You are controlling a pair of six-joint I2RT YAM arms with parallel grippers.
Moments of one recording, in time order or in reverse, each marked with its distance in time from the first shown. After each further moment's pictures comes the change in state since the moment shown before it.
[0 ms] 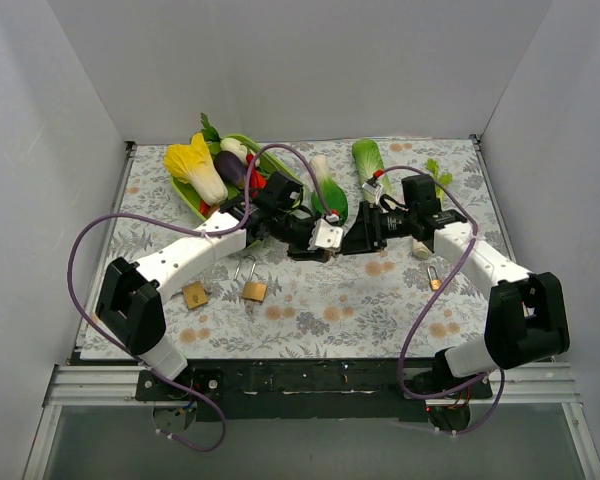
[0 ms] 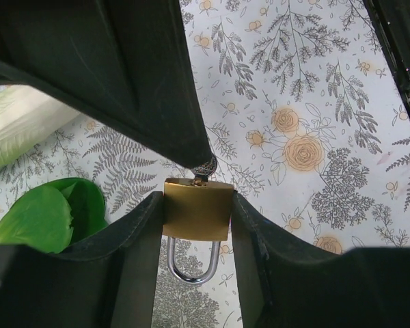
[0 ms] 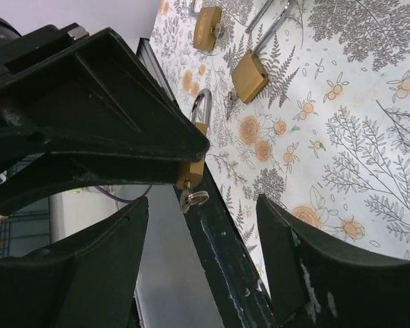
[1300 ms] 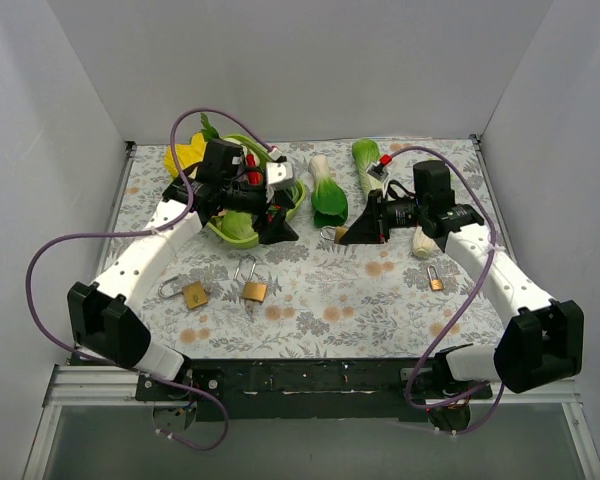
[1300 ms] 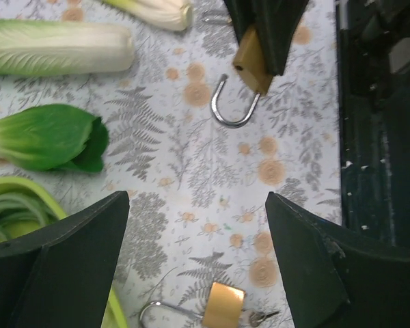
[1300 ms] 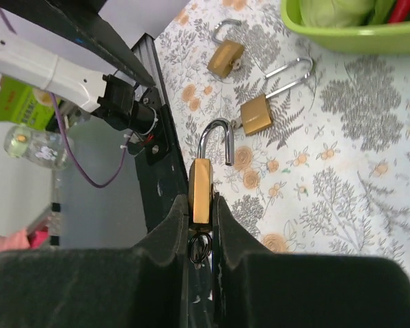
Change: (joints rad) left arm 0.286 -0.106 0.080 -0.060 0.155 -0.409; right arm 0.027 -0.106 0.057 0.024 -0.031 -0.157
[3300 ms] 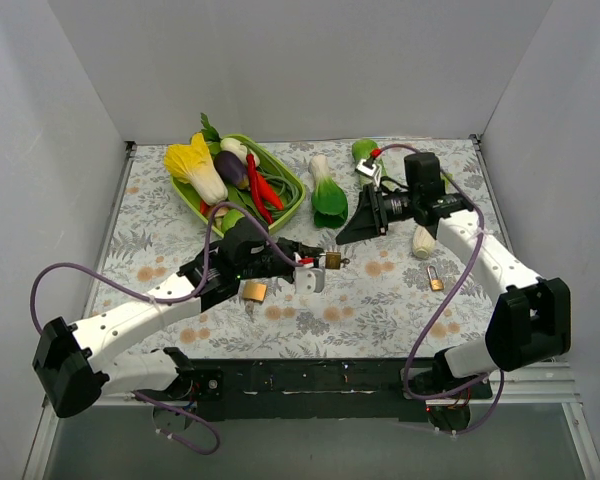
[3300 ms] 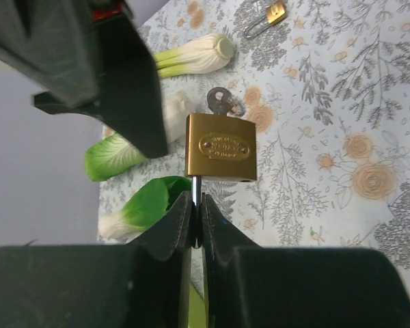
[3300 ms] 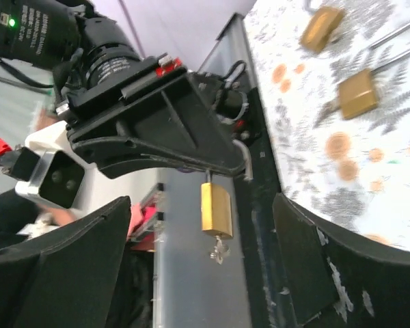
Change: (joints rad) left arm -0.438 -0.368 -0.580 0.637 -0.480 0.352; right arm 0.024 0.083 0.056 0.032 -0.257 0.266
